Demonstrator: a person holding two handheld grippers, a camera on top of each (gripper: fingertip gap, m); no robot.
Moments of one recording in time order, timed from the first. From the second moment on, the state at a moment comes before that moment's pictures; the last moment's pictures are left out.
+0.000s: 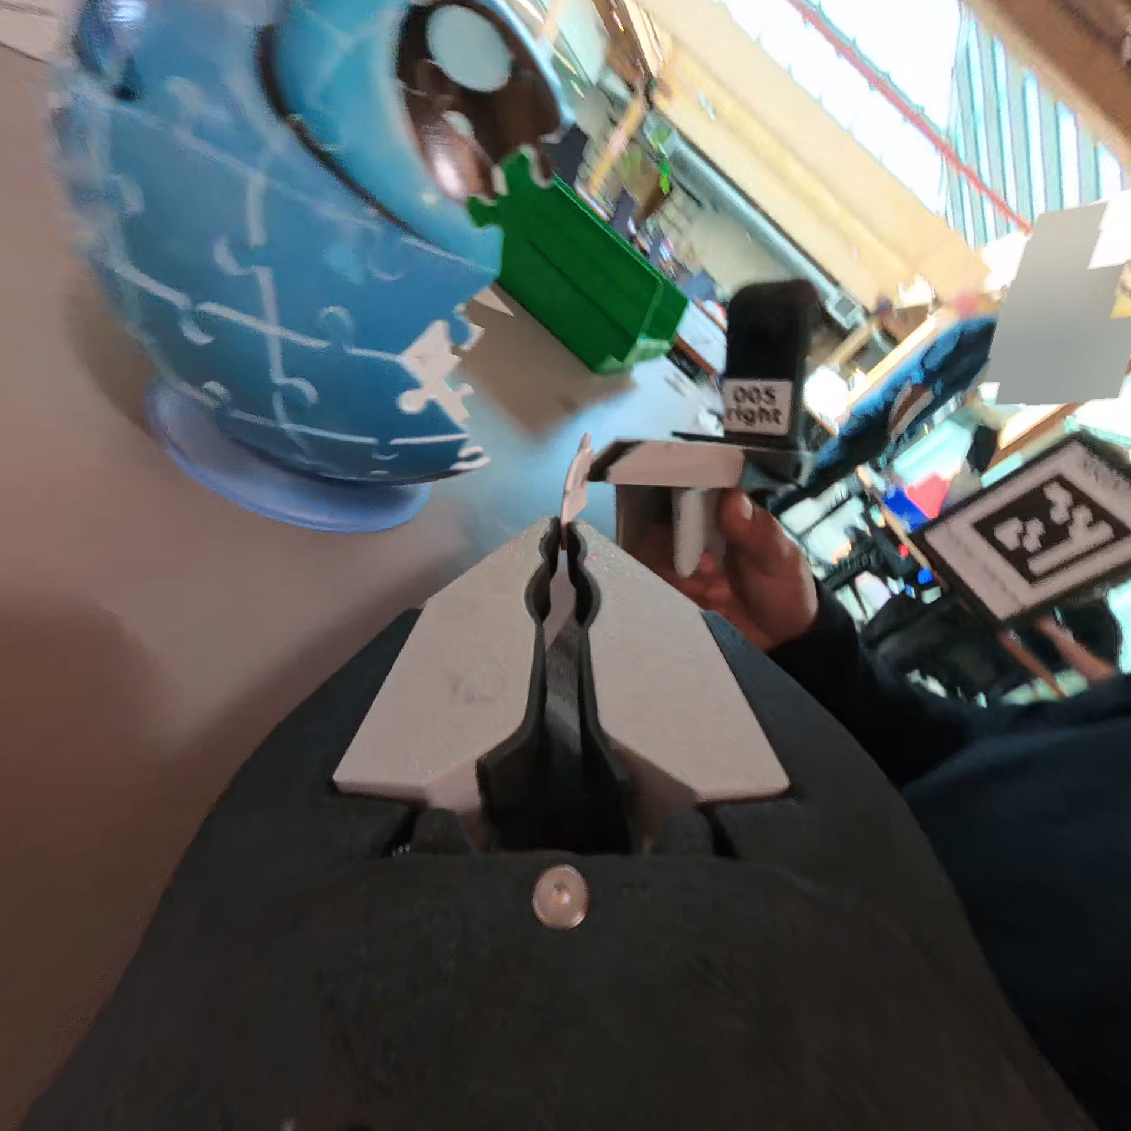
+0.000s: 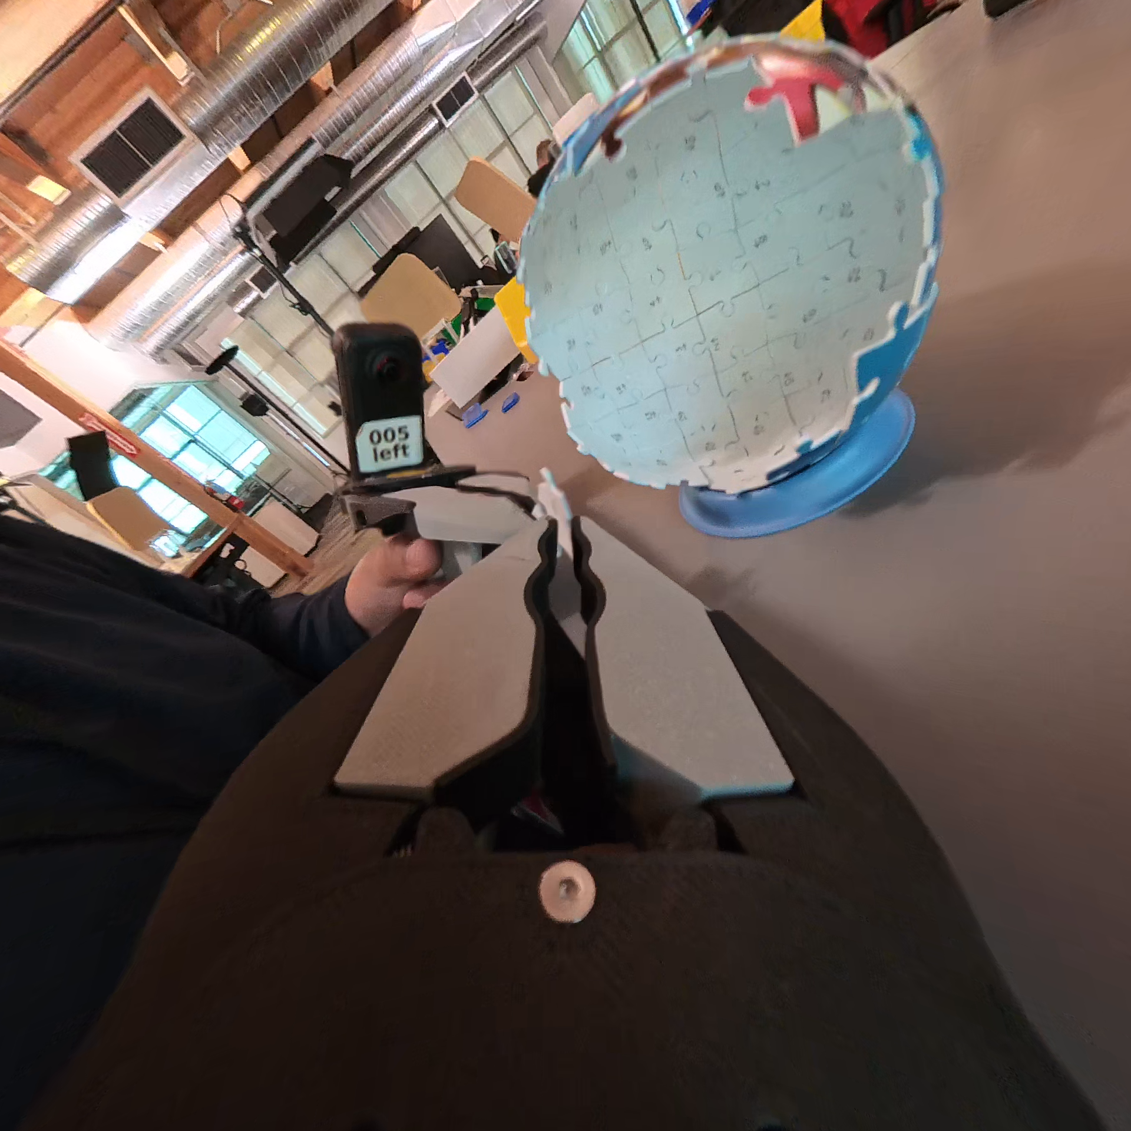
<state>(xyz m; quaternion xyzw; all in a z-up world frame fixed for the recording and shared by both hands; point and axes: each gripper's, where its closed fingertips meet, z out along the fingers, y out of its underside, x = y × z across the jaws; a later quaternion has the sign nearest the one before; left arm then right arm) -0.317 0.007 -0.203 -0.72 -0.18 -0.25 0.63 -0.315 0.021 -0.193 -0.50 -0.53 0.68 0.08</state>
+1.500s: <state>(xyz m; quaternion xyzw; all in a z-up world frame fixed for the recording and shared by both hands) -0.311 -0.004 -0.197 -0.66 -0.22 -0.30 0.66 -0.305 0.002 -0.199 -0.49 -0.54 0.68 0.05</state>
